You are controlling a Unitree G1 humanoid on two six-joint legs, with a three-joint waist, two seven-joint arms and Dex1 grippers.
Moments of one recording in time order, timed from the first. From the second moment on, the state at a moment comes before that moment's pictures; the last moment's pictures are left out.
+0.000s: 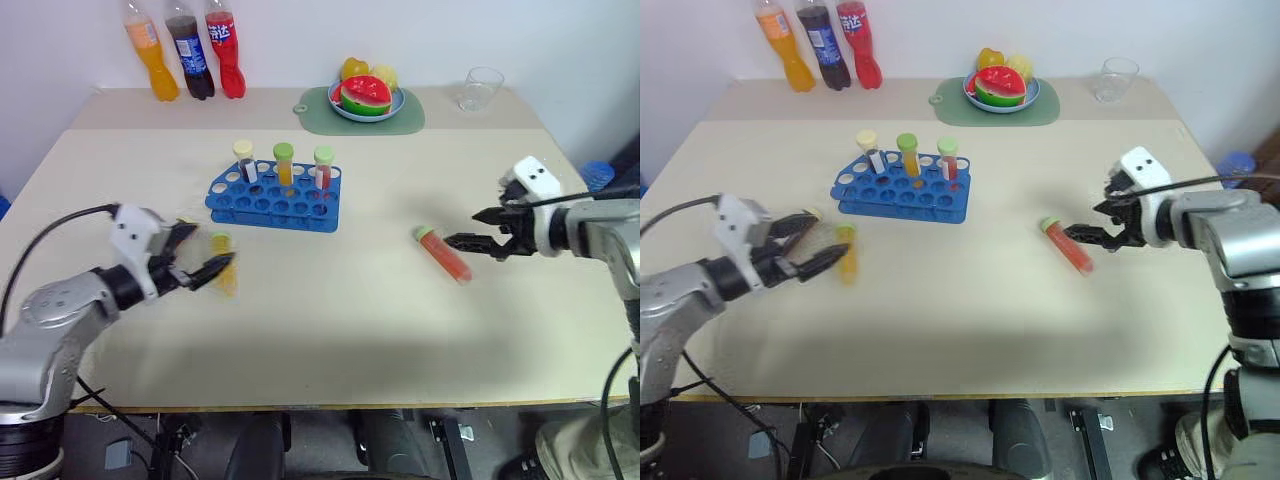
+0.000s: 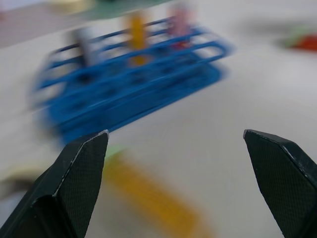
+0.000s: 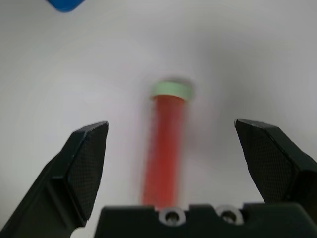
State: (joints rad) left arm -0.10 0.73 0.25 -0.47 -0.57 0.65 -0.69; right arm -0.72 -0.94 0.13 0.01 0.34 1.15 0.91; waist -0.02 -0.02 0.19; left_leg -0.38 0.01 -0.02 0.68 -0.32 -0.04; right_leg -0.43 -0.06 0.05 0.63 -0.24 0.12
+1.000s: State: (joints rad) left arm -0.03 0.65 -0.01 -0.62 -0.53 0.60 -0.71; right arm -0.95 -0.79 0.44 0.32 0.09 1.01 1.02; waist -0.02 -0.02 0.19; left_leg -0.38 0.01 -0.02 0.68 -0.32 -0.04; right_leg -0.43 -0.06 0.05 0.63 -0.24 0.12
